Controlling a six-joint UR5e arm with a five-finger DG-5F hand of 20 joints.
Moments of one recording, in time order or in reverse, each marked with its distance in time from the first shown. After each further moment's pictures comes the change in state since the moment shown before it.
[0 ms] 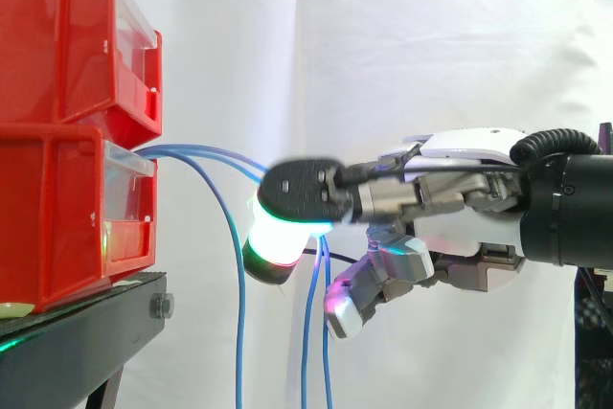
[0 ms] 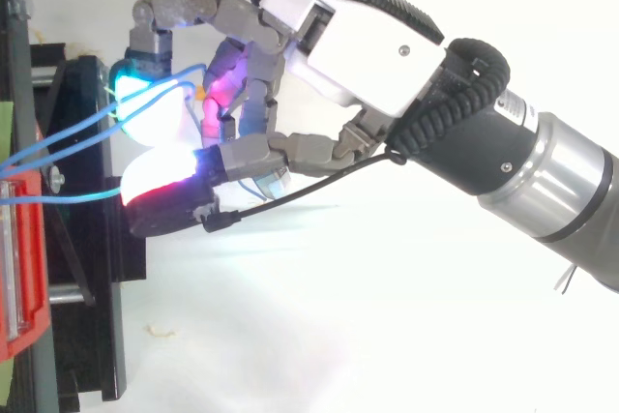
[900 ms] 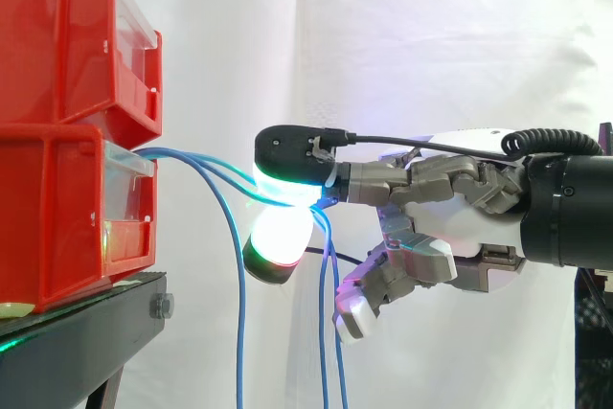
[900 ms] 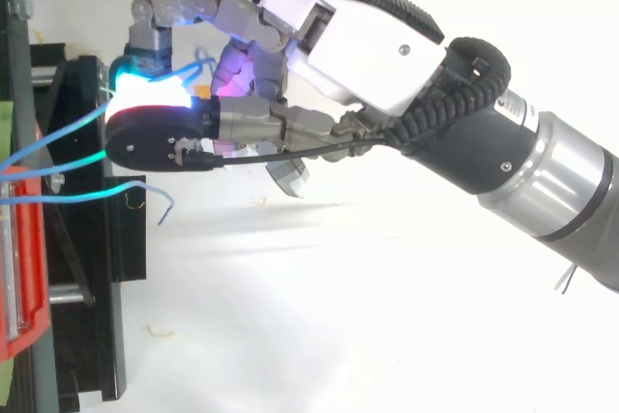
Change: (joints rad) arm 0.000 -0.001 0.000 -0.002 0.006 -0.011
